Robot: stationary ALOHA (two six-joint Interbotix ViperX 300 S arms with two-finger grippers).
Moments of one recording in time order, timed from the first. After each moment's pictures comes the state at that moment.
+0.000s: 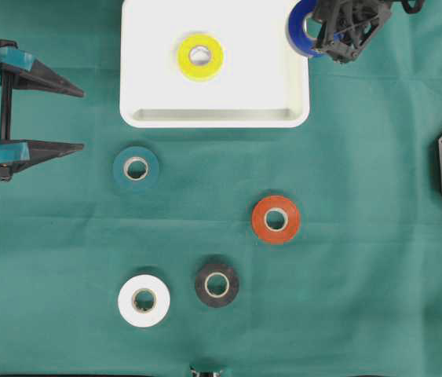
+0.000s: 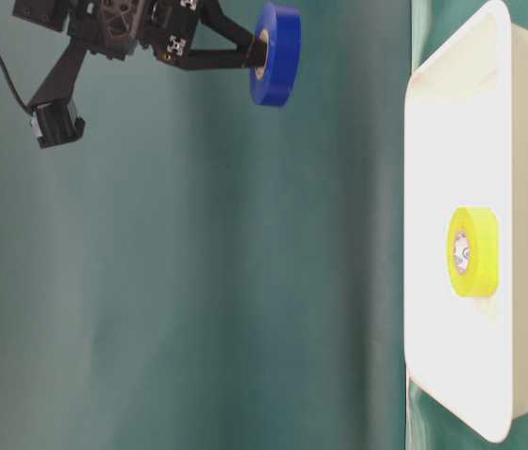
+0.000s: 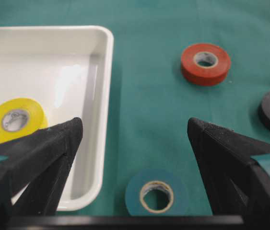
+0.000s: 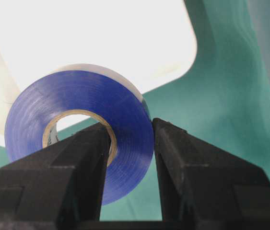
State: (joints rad) left arm 0.04 -0.78 1.09 -0.01 0.01 0.05; right arm -0.40 -0.21 0.37 -0.18 0.99 0.18
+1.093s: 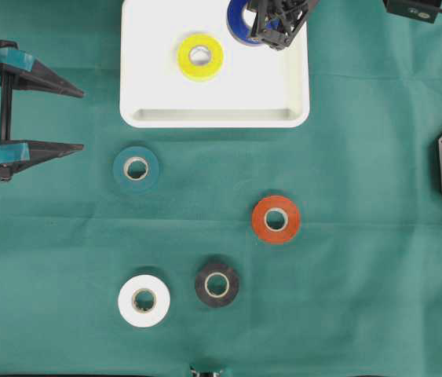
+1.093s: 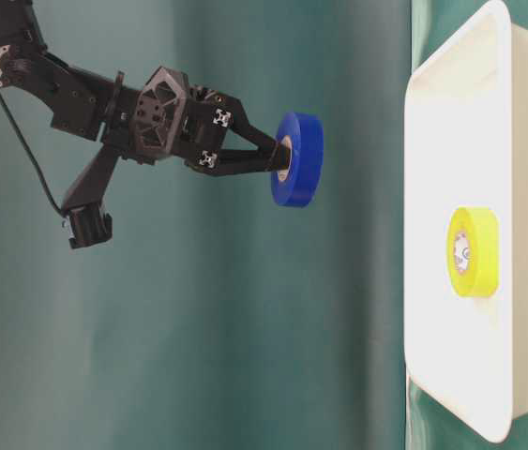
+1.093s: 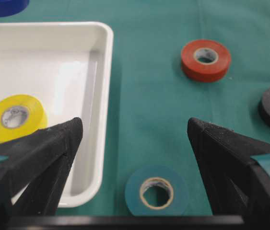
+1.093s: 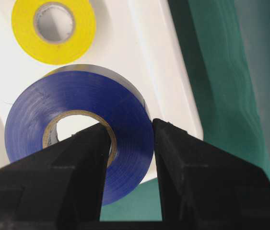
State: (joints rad) left arm 0.04 -0.78 1.09 -0.01 0.02 0.05; right arm -0.39 0.04 0.15 -0.18 0.96 0.12
